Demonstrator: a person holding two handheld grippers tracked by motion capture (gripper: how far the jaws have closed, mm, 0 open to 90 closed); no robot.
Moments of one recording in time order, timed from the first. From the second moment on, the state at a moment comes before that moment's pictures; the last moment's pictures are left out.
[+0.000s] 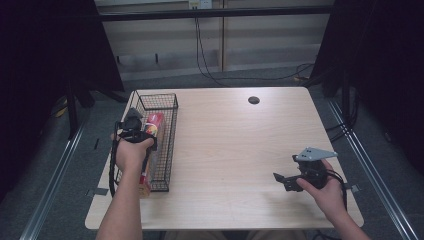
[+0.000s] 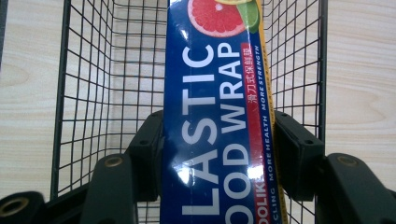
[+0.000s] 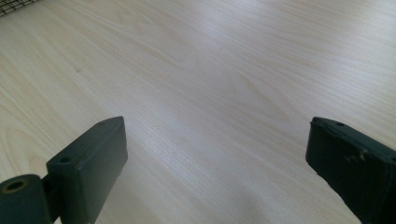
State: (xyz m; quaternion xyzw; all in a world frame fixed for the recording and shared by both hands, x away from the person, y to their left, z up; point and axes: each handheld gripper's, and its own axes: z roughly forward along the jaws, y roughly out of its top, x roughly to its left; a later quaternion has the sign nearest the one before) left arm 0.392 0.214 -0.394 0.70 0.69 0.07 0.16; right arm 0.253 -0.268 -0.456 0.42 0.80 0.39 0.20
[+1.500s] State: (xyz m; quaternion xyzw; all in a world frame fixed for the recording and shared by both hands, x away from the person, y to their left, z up) left arm 0.390 0.218 -0.387 0.70 0.69 0.07 0.18; right arm 0.248 -0.270 -0.456 0.43 0.80 0.38 0.20
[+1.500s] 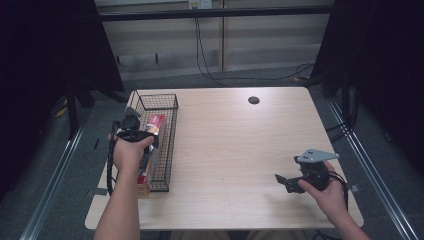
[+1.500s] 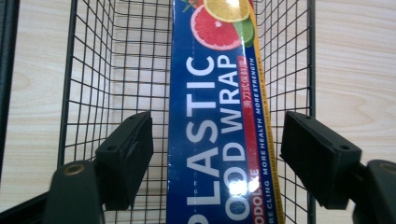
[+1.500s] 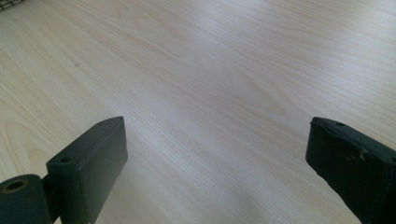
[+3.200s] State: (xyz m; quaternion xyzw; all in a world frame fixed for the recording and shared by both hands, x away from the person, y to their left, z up) left arm 0.391 0.183 -0.334 0.72 0.64 0.06 0.25; right arm 0.247 -0.269 -0.456 0.42 0.80 0.38 0.20
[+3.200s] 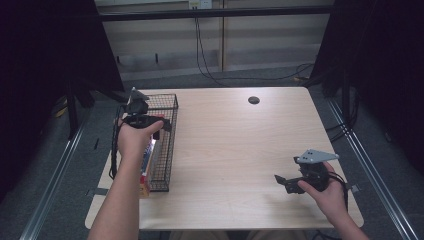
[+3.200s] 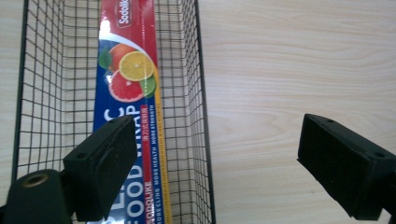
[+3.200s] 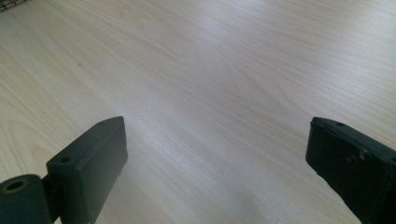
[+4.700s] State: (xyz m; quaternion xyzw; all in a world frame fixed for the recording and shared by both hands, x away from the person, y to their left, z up) left arm 0.375 0.101 -0.340 0.78 0.54 0.02 0.31; right arm 0.246 -0.270 -0.456 0.42 0.80 0.38 0.20
